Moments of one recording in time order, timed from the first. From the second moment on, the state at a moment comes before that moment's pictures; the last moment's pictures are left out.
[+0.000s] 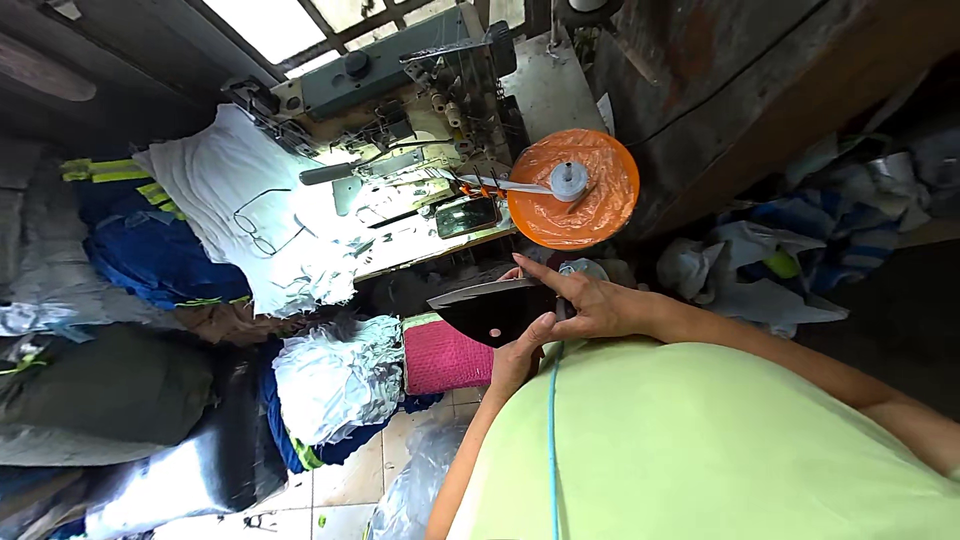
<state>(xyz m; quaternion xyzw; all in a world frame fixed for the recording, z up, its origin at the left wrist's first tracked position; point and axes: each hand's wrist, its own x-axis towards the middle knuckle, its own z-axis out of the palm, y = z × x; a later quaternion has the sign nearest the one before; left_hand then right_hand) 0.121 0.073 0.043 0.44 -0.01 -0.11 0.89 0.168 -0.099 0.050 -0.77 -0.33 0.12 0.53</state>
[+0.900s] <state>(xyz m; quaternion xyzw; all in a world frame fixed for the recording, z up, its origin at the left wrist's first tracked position) 0.123 0.081 0.049 0.54 -0.11 -0.16 0.82 0.167 -0.099 0.043 -0.76 -0.35 0.10 0.54</state>
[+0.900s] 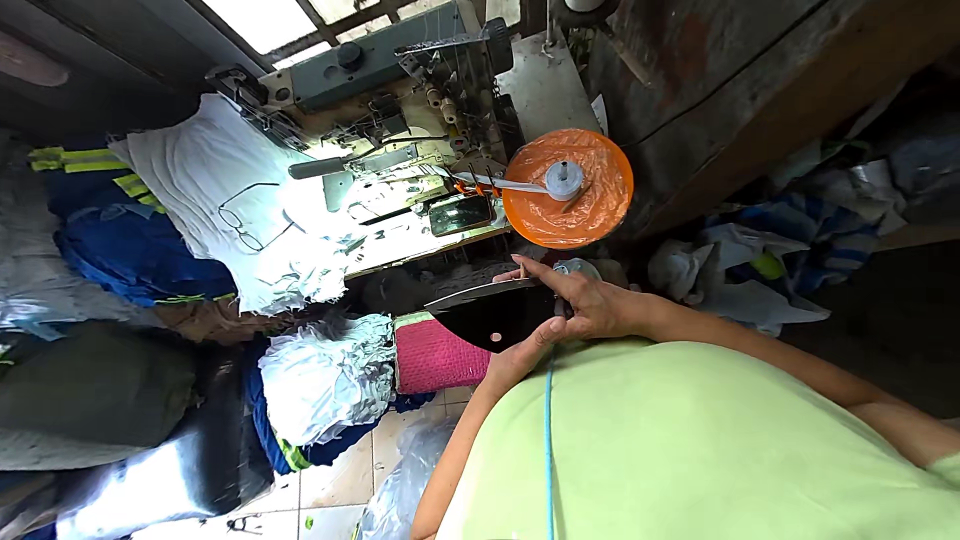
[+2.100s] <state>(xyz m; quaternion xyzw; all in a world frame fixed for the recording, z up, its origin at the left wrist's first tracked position) 0.128 0.061 0.037 0.57 -0.13 0.00 0.81 0.153 -0.105 0.051 -0.83 -0.34 0.01 0.43</state>
